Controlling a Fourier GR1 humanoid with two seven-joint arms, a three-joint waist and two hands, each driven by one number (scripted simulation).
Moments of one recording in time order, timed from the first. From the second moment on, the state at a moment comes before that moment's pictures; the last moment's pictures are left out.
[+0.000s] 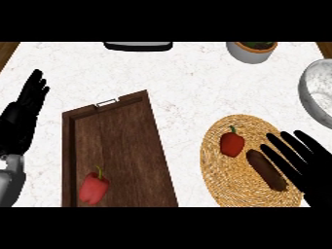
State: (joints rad) left arm -0.19 0.42 -0.05 -1.51 0.15 0.21 0.12; right arm -0.01 -0.93 0.43 -2.26 0.82 0.40 0.35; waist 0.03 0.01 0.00
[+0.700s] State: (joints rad) left arm -0.16 0.40 -0.02 -1.52 0.13 0.19 0.12; right arm -0.29 -0.64 0.64 -1.92 0.92 0.80 0.54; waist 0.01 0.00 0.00
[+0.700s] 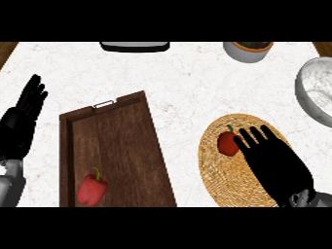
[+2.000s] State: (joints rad) left arm -0.13 0.32 0.08 -1.53 0.05 0.12 0.11; right arm -0.14 -0.57 0.62 -1.65 1.33 0.48 0.26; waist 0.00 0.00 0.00
